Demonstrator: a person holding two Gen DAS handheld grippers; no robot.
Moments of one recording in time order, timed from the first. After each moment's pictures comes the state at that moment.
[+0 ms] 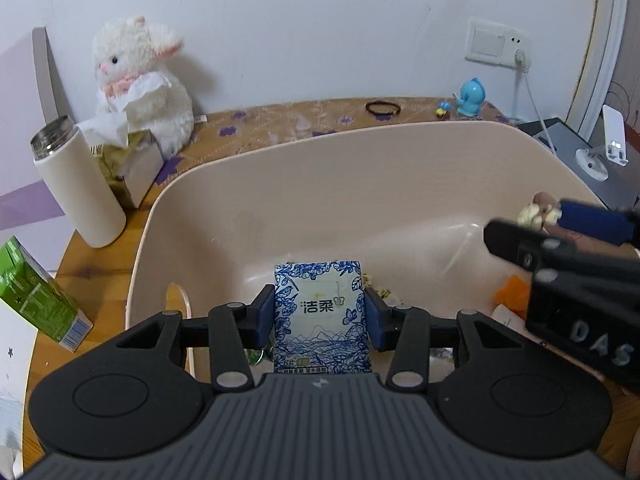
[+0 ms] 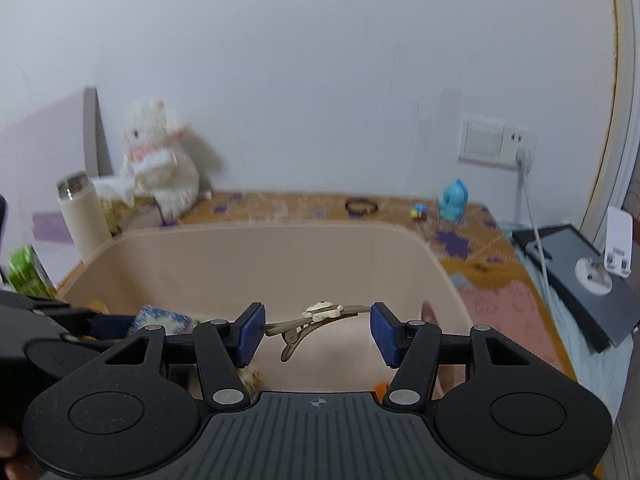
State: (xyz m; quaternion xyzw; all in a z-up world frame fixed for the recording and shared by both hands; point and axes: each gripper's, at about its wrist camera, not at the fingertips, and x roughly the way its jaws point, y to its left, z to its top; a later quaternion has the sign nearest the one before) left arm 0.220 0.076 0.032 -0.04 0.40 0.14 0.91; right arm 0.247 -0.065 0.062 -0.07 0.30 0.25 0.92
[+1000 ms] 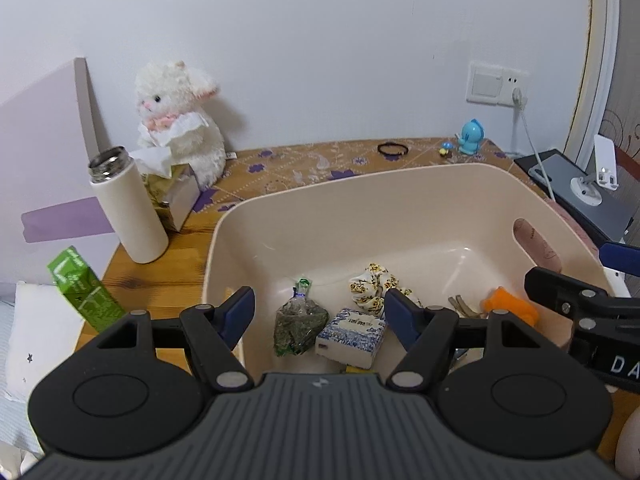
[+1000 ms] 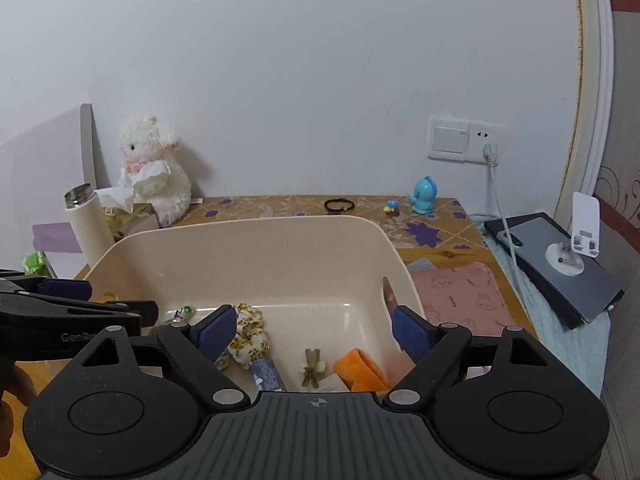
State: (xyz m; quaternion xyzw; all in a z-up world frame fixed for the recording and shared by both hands) left arm 0.165 0.061 0.074 -0.02 0.34 0.17 0.92; right arm 0.208 -0.112 0.087 -0.04 0.29 0.24 0.93
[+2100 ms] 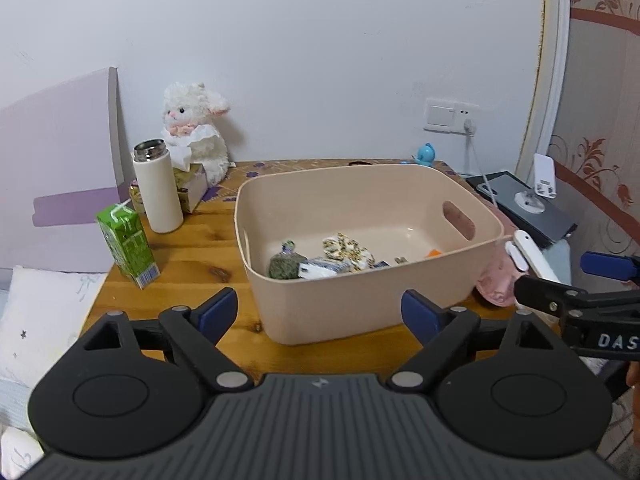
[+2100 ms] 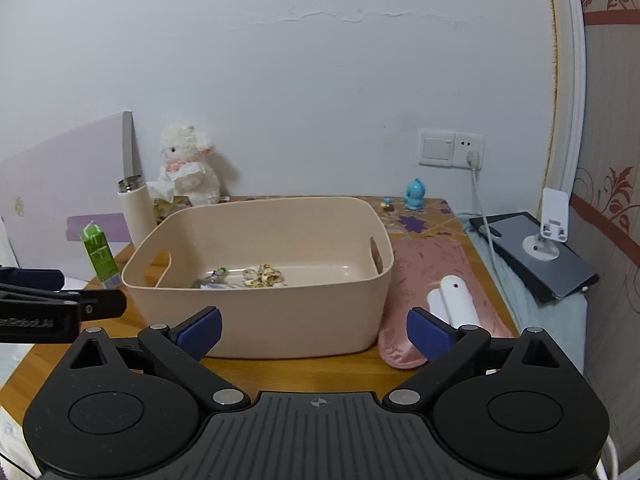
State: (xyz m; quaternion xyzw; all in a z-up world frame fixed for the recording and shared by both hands) left arm 0.019 0.021 0.093 -0.05 0.29 0.14 0.95; right arm 0.099 -0.184 0.100 -0.04 0.26 0.26 0.93
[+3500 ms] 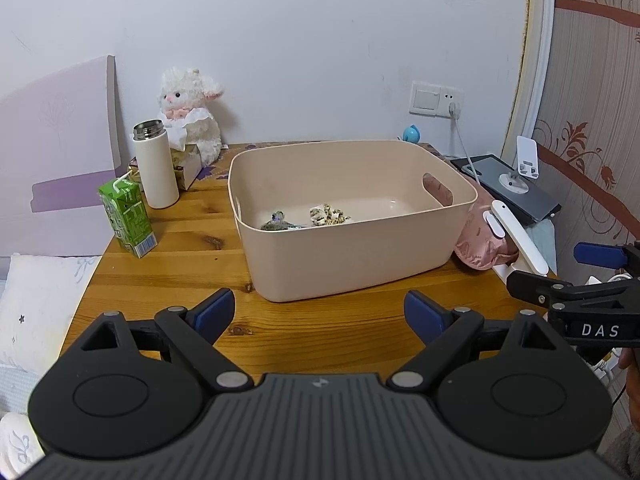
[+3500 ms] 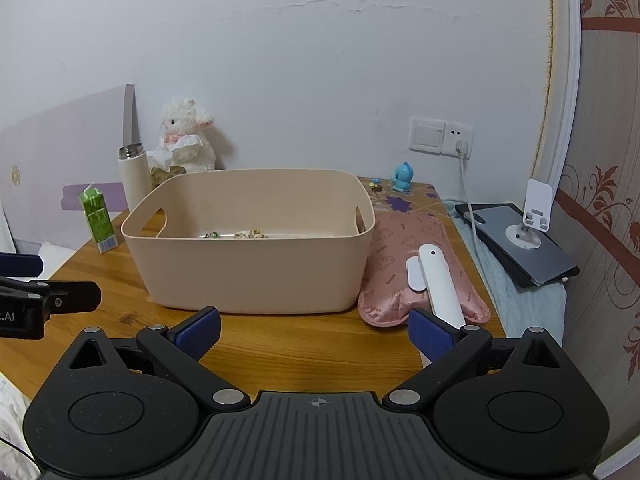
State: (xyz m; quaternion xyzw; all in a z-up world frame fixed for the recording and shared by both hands) left arm -0.017 0.006 0.085 -0.05 0.31 0.12 0.94; right arm 0.072 -0.203 0.088 -0.07 0.28 0.25 0.93
